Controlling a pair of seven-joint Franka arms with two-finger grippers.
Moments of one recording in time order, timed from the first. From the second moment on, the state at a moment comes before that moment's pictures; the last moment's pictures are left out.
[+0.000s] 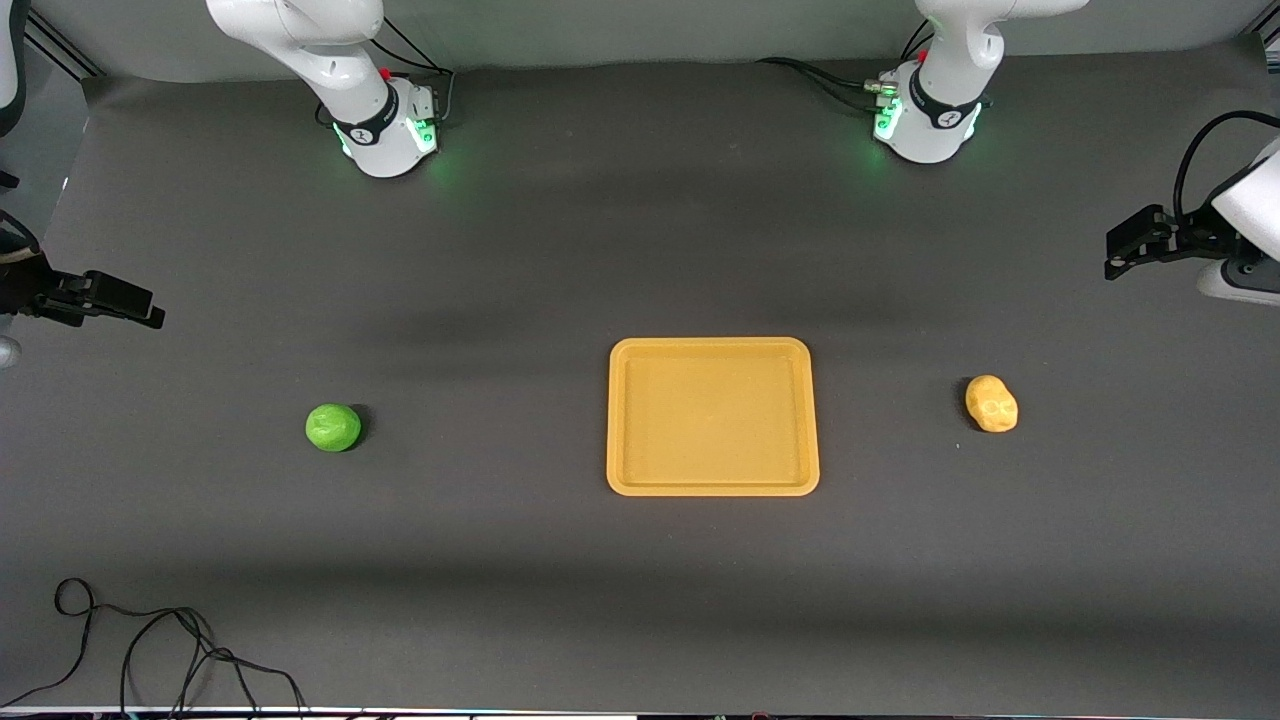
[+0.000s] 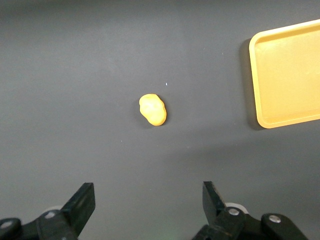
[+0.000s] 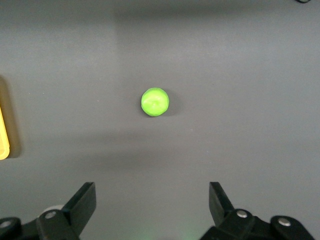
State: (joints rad) left arm 0.01 -0.05 -0.02 -1.68 0.02 1.60 0.18; right arm -0.06 0.09 -0.02 -1.52 0.02 1.53 0.00
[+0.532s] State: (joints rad) left arm 0.01 0.12 -0.02 -1.72 0.02 1.81 0.16; right arm -0.06 0.08 -0.02 -1.52 0.02 1.53 -0.04
